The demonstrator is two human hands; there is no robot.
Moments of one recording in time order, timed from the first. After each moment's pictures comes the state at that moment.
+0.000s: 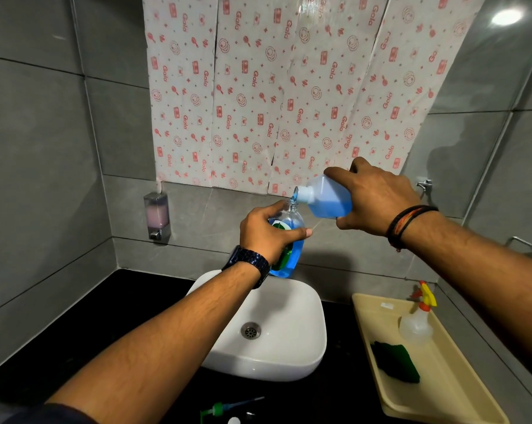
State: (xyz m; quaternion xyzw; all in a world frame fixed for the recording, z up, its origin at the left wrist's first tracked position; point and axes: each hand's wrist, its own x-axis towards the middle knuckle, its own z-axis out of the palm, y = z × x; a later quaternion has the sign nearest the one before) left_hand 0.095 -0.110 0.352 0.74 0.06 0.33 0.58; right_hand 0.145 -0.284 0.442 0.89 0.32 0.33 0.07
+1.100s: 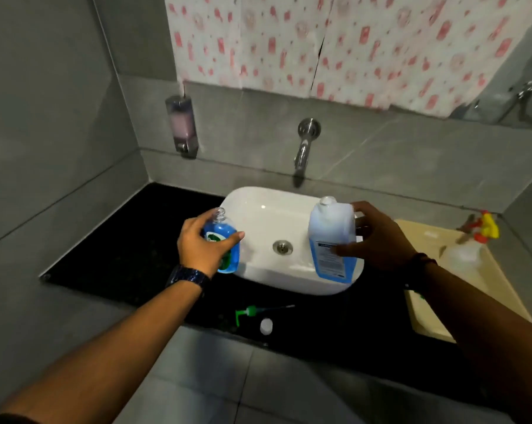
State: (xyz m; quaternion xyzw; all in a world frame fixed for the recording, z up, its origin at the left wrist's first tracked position) left_hand 0.024 0.012 0.151 0.74 0.25 0.39 0.48; right_hand 0.156 -0.264 0.214 0.86 0.29 -0.04 -0.41
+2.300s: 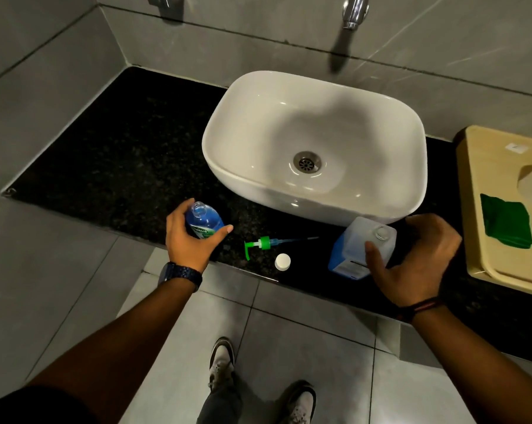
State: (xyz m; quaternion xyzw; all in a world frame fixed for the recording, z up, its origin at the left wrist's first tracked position) left_hand 0.000 0.041 -0.054 0.77 0.32 0.33 0.44; right_hand 0.128 -0.273 0.011 0.88 0.24 0.25 -0.32
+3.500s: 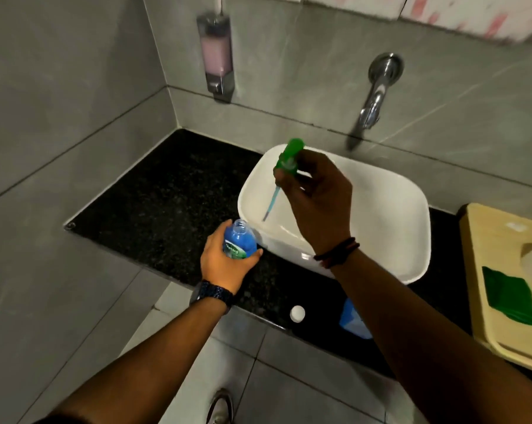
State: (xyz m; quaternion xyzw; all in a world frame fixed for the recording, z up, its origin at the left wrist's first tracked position) left_hand 0.020 0.034 0.035 0.74 0.36 0.32 0.46; right_hand 0.120 -0.063 0.172 0.64 0.33 0.04 -0.69
